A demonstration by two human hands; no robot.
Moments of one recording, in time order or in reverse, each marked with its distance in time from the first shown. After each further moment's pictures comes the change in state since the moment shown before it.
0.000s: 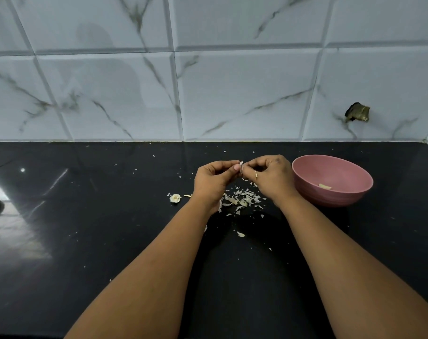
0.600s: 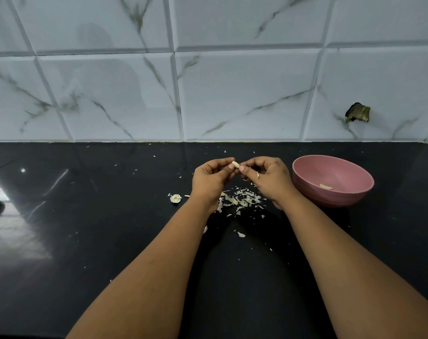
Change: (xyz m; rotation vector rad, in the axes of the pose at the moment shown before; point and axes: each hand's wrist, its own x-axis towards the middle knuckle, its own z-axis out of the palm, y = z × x) left_hand 0.003 0.001 -0.004 -0.055 0.046 -0.029; right_hand 0.001 0.004 0.004 0.155 -0.106 0.088
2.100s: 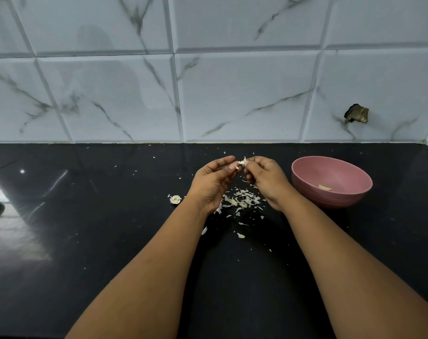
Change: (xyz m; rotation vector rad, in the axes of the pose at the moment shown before) left_hand -0.003 0.009 0.000 -0.194 -0.078 -0.128; right_hand 0.002 -0.007 0.007 0.187 -0.017 0.172
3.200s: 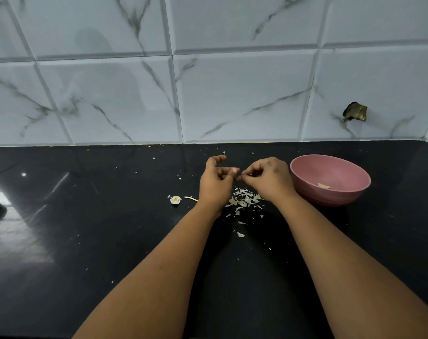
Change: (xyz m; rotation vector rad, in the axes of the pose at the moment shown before) left_hand 0.009 -0.026 -0.002 0.649 0.172 0.254; right_hand -0.005 -0.002 -0.010 -0.606 0.109 -0.232
